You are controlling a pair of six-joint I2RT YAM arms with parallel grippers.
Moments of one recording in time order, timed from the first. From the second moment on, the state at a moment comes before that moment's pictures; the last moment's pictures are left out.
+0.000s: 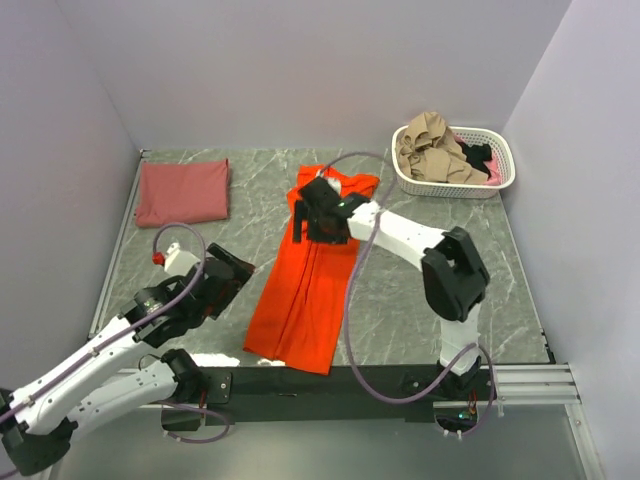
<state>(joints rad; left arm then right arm) -0.84 0.74 0.79 -0.90 -0.53 -1.52 0.73 1.91 1.55 -0.61 0.17 0.68</state>
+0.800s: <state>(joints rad) -0.53 0.97 0.68 -0.71 -0.29 -1.20 0.54 2.26 1.81 -0.68 0.17 0.64</state>
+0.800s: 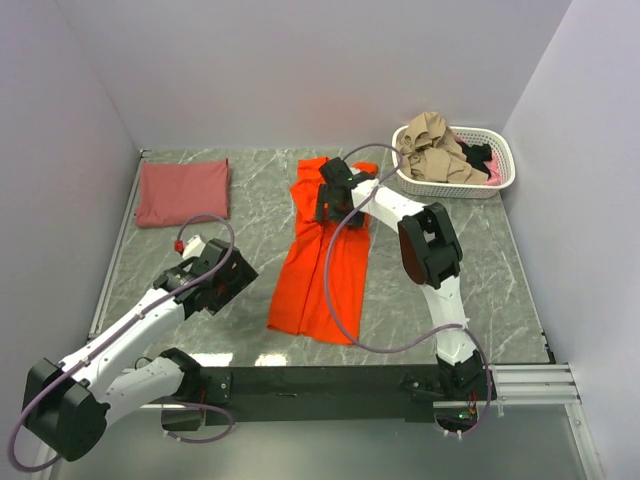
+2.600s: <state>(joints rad) -0.88 1.14 0.44 -0.40 0.05 -1.29 0.62 1.07 0.46 -0.52 -0.30 0.80</state>
